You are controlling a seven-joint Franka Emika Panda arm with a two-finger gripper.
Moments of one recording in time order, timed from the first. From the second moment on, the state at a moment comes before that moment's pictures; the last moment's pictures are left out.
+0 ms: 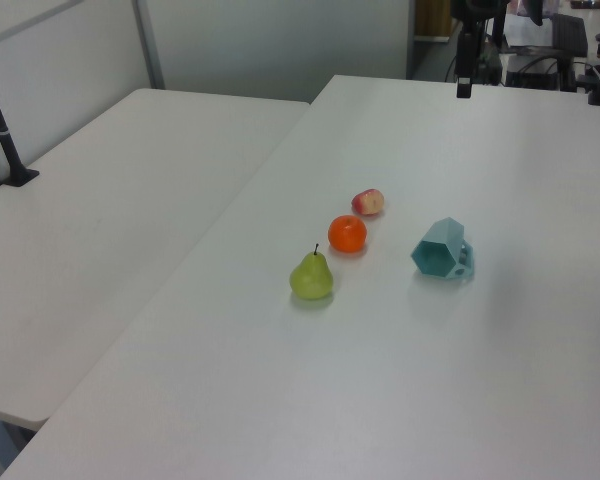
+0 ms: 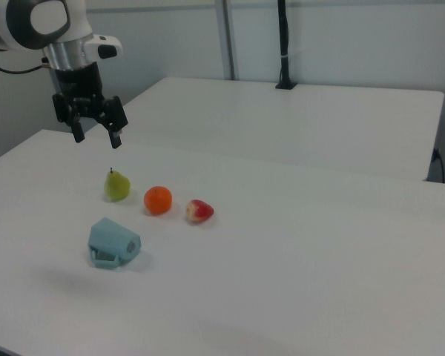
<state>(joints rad) 0.08 0.00 0.04 -1.61 0.00 1.60 0.00</state>
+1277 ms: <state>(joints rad) 0.35 0.13 0.07 -1.66 -0.35 1.60 0.34</state>
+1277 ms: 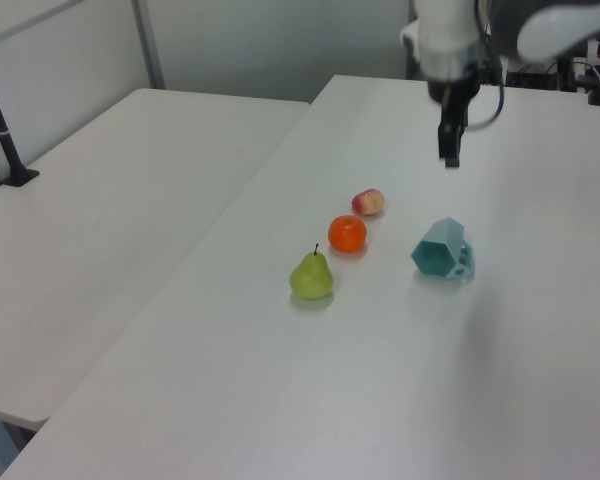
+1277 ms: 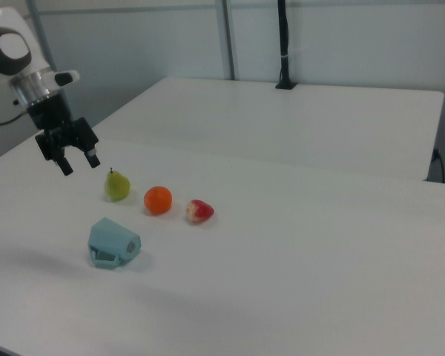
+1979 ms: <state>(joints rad) 0.53 0.45 0.07 -1.66 -0.65 1.60 0.72</state>
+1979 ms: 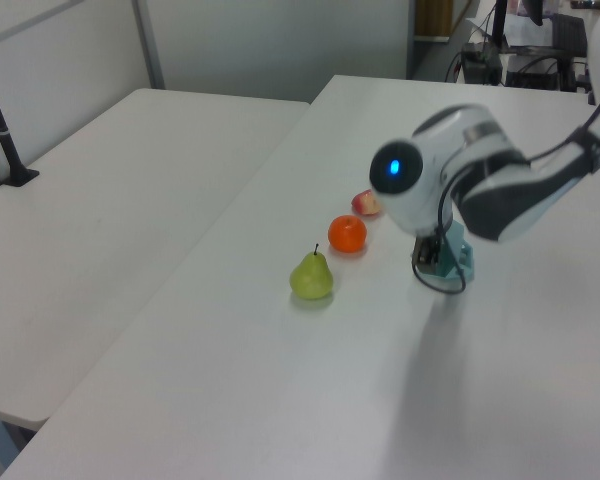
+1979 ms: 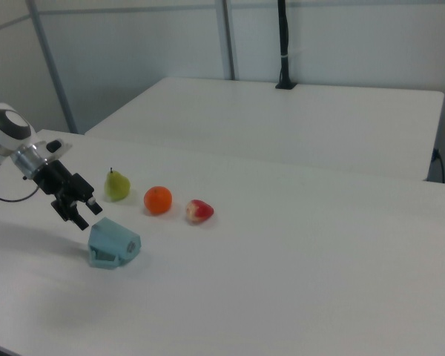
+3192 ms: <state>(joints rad) 0.46 0.46 0.05 -1.63 -0.75 1.43 0.62</state>
